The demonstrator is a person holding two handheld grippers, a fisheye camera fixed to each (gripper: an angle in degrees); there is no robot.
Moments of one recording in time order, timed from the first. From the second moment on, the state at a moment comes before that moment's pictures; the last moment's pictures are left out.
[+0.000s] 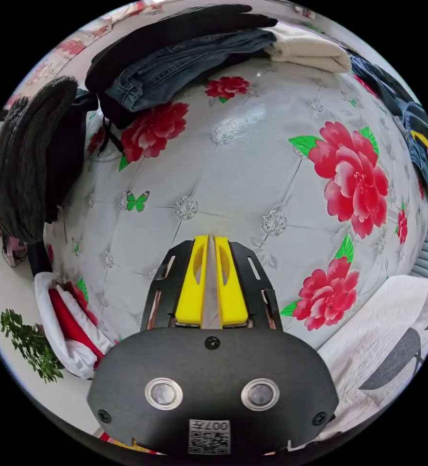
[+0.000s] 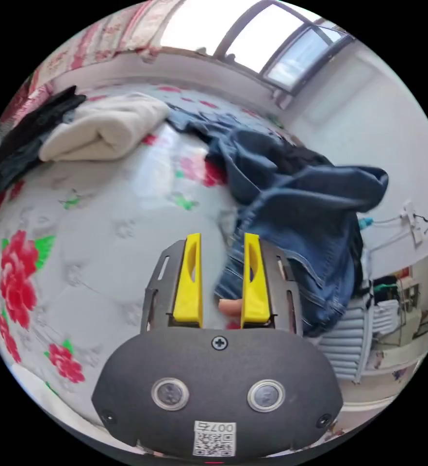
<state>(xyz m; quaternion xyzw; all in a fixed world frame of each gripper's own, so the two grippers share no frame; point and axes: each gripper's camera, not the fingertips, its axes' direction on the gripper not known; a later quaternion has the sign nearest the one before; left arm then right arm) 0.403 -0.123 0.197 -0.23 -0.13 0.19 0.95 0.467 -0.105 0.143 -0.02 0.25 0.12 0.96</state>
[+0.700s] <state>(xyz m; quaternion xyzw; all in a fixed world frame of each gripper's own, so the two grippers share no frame) 0.351 -0.026 0.092 -0.14 0.27 0.11 0.95 0.365 -0.007 0.021 0.07 -0.35 0.01 0.94</state>
